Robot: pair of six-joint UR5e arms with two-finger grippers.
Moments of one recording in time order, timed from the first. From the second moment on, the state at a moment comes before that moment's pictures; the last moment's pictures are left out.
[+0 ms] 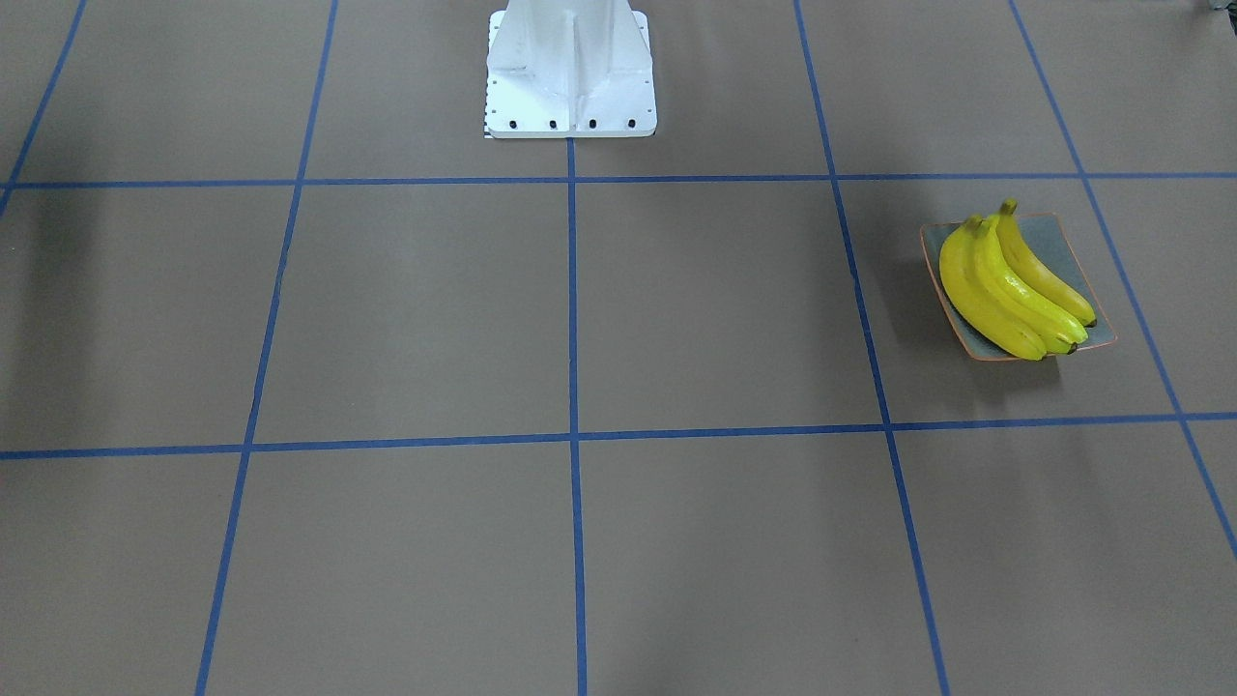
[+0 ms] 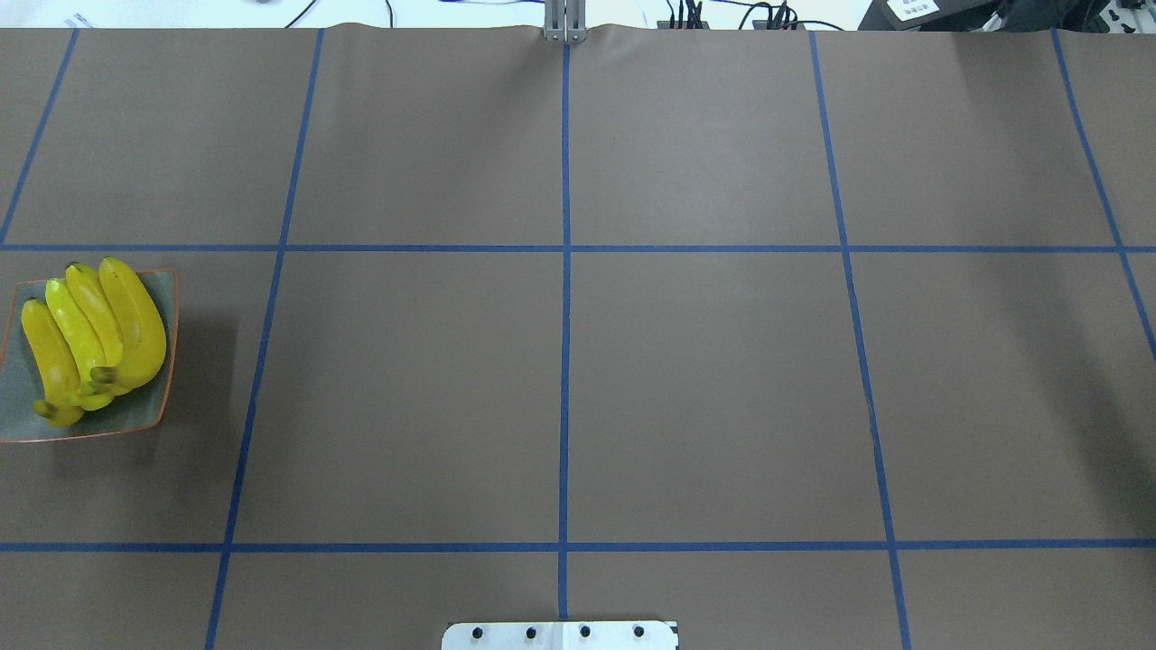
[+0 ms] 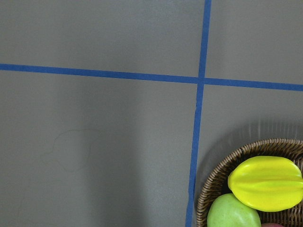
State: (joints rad) left arm -1.50 -1.58 -1.69 -1.54 -2.38 -0.12; right arm 1.48 -1.59 1.77 -1.74 2.37 -0.01
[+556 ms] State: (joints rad) left arm -1.50 -1.59 -1.69 -1.54 -2.37 -0.12; right arm 1.47 -1.58 1.77 -1.74 2.37 -0.01
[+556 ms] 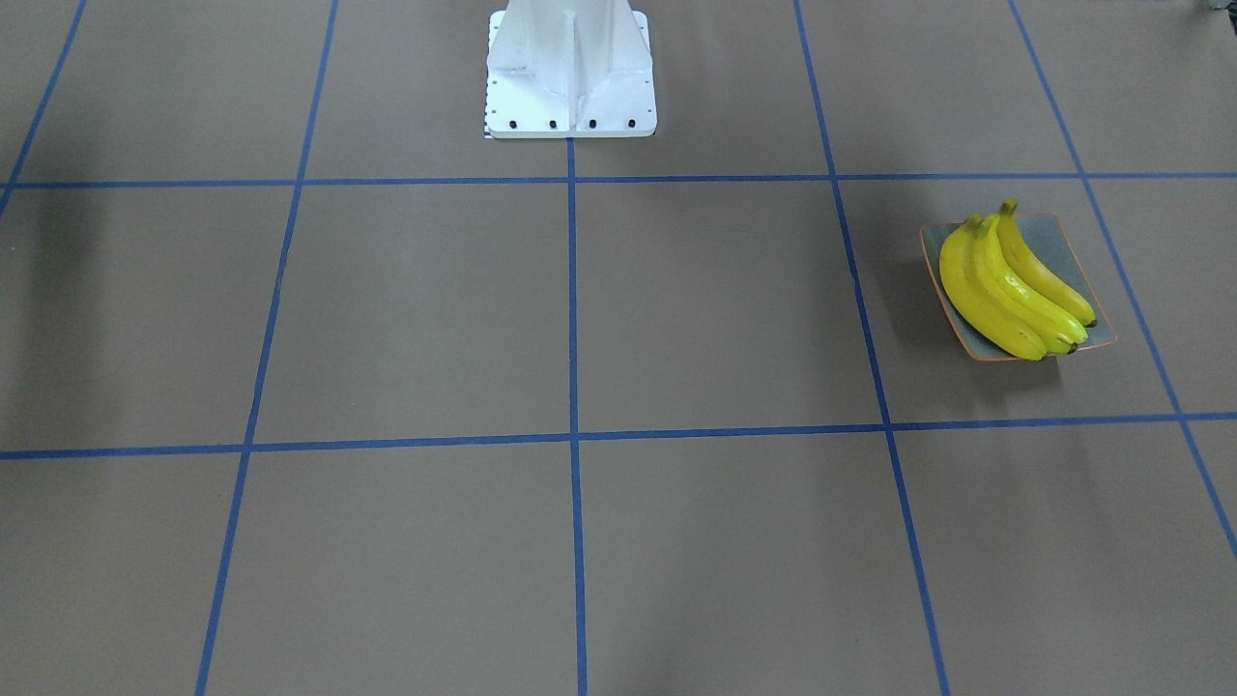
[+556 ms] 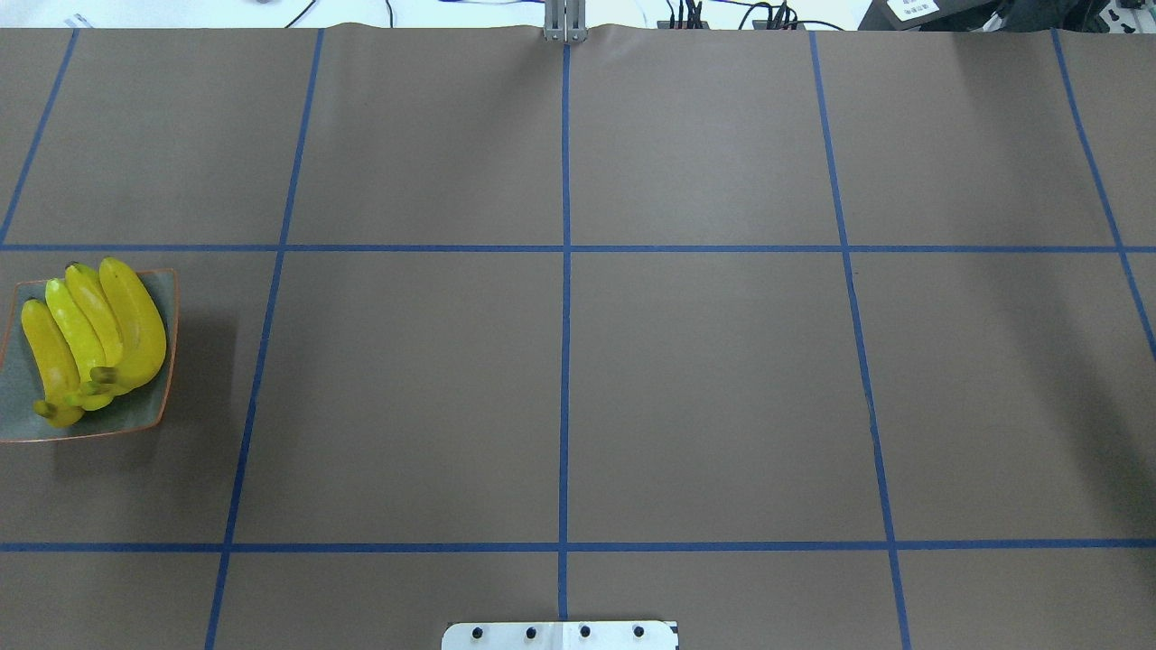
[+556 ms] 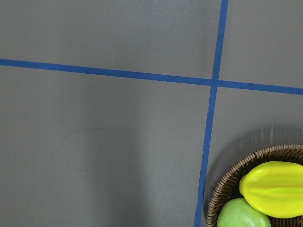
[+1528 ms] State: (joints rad) left arm -1.50 -1.59 -1.70 -1.54 -2.37 -0.12; right arm 1.47 -1.56 1.77 -1.74 2.37 0.00
